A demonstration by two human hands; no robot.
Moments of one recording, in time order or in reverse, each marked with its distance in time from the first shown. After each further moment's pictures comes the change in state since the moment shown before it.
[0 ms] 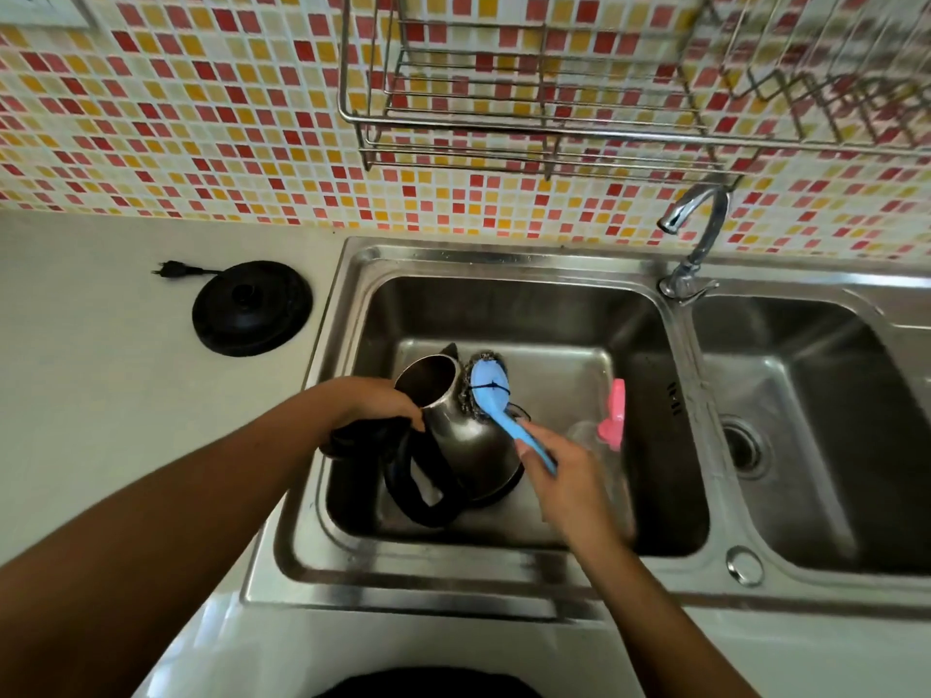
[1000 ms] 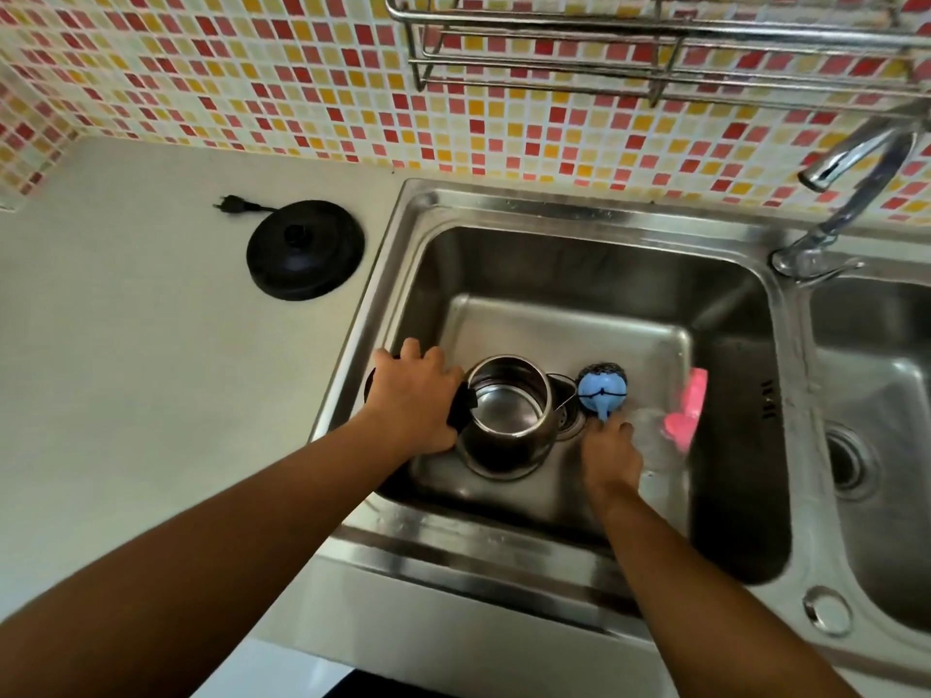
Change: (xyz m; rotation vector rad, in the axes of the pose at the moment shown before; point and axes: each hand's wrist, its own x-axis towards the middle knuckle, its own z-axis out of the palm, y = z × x) left_hand 0.000 -0.021 0.047 1.077 0.538 0.160; right_hand 0.080 0.110 0.060 -1.005 -0.181 0.113
